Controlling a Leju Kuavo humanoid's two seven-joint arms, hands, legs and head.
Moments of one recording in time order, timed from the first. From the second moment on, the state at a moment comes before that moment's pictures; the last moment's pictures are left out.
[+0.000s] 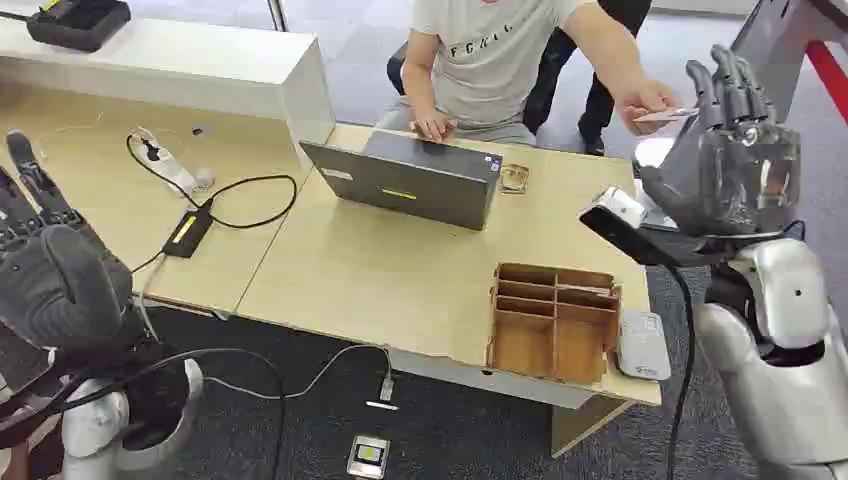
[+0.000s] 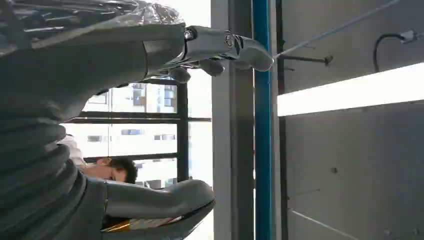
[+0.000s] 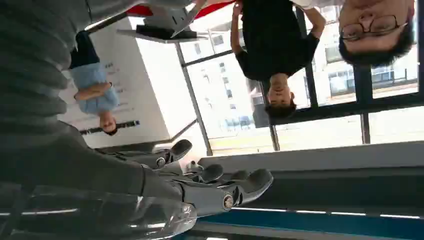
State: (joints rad) left arm -0.08 0.06 -0.28 -2.21 0.31 0.41 -0.70; right arm -0.79 -0.27 0.48 -1.33 1.23 -0.24 0.01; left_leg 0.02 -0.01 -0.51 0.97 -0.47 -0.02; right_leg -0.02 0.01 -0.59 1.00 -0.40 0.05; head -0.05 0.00
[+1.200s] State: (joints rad) left arm -0.07 0.05 -0.32 -2.21 0.31 0.49 -0.70; right arm -1.12 -0.05 0.80 -0.56 1.35 -0.21 0.06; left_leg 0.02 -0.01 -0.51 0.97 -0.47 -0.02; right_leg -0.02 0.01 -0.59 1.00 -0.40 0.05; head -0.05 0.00
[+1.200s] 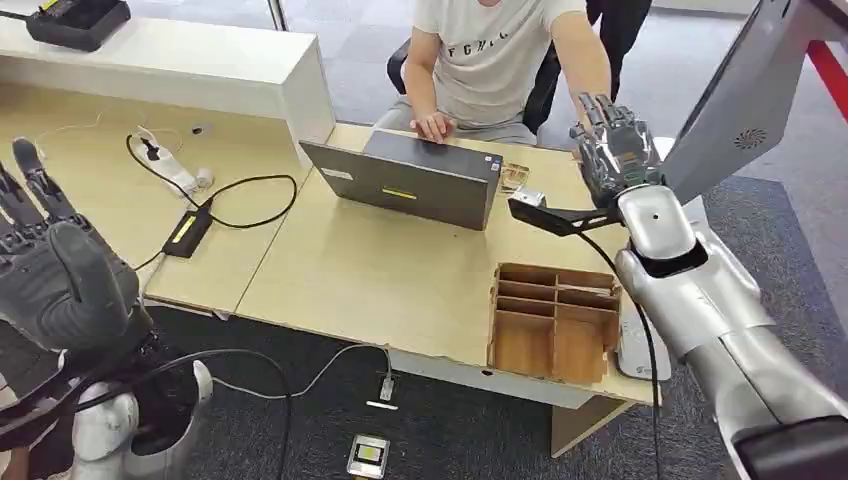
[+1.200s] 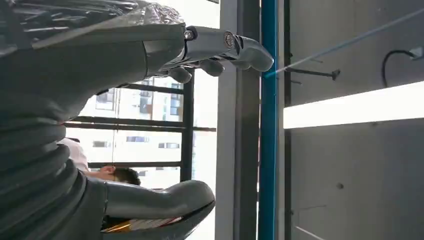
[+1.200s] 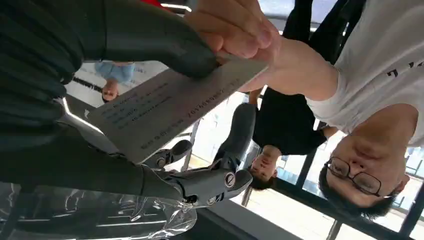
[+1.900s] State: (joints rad) left arm -0.07 0.06 -0.33 -2.21 0.30 0.54 -0.70; right arm -1.12 -0.10 0.80 -0.54 1.31 -0.23 0.07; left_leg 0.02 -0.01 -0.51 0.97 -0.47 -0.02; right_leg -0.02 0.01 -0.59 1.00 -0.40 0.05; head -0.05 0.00
